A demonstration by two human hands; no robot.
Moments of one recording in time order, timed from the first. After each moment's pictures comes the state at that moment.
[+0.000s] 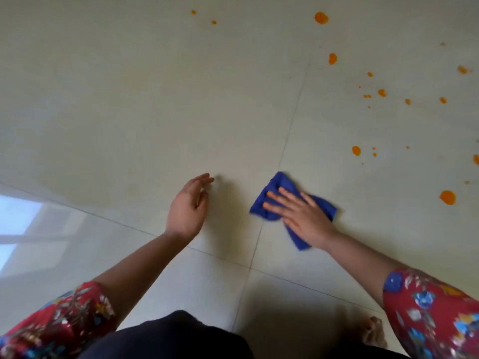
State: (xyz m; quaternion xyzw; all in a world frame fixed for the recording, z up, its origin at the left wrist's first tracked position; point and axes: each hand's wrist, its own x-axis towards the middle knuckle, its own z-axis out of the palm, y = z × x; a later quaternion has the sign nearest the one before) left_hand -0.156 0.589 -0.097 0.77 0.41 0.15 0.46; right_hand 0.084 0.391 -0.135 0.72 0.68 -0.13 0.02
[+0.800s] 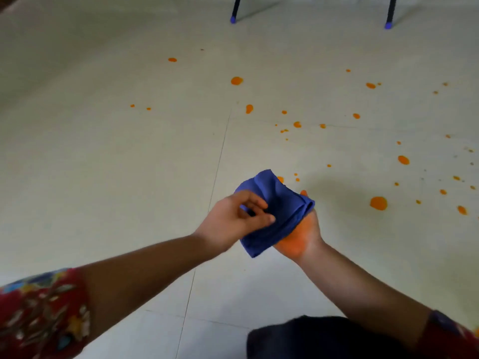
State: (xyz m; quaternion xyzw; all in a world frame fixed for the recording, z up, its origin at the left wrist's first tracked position) left_hand 0.055 0.453 0.088 0.75 0.28 -0.03 0.59; right_hand 0.157 0.345 0.043 0.34 -0.11 -0.52 -0.78
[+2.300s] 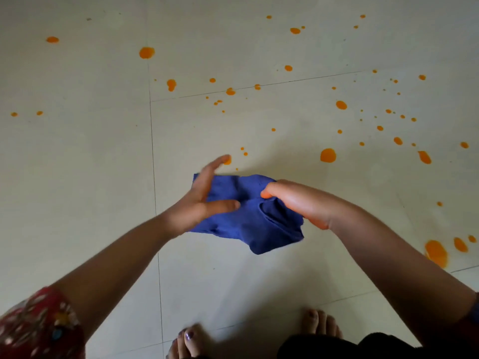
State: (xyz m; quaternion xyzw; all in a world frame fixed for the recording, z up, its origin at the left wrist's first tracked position) left_hand 0.123 0.476 0.010 0.76 0.09 -0.14 0.63; right_hand 0.212 0.281 0.057 0.75 0.06 -0.51 -0.40
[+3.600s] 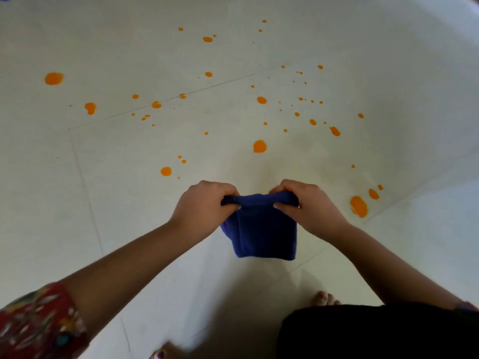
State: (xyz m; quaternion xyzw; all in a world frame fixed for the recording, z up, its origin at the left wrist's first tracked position) left_hand 0.154 0.374 0.046 0.94 -0.06 -0.13 0.31; right_hand 0.174 0.146 0.048 0.94 0.15 -0.15 -0.26
